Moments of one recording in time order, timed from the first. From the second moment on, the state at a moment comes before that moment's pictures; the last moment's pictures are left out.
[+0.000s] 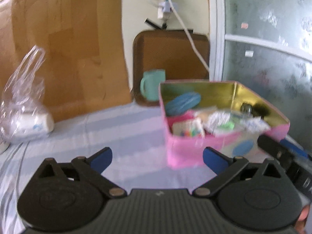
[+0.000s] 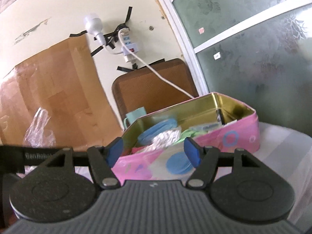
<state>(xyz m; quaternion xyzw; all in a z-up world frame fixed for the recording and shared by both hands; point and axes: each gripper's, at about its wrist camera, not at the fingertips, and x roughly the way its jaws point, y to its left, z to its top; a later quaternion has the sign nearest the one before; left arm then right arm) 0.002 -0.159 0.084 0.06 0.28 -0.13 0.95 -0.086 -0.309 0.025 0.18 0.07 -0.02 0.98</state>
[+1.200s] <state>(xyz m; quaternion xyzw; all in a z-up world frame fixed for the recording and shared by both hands) -0.065 -0.125 0.058 0.09 0.26 -0.12 0.95 -0.126 -0.276 0.027 0.16 0.08 -0.04 0.98</state>
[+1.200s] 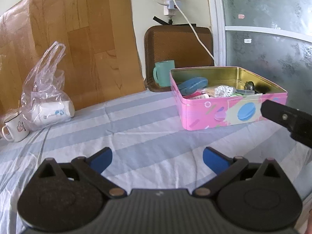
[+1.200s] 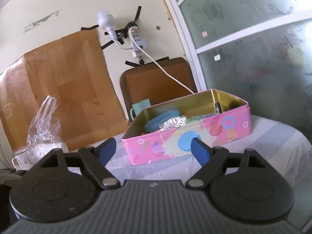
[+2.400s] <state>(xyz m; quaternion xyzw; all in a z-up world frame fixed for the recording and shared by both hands) -0.057 -0.121 0.060 0.06 0.27 -0.11 0.95 -0.116 -0.277 0.021 0.17 0.09 -0.04 0.98</state>
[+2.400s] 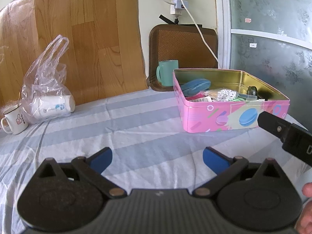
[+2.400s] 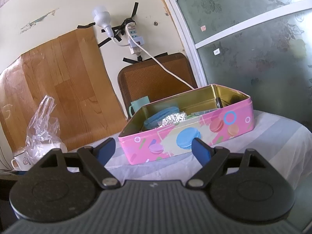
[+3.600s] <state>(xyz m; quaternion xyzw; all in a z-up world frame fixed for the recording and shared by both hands) -0.048 -0.112 0.047 0.05 0.32 -0.10 0.94 -0.118 -0.261 0.017 0.15 0.10 -0.01 0.98</state>
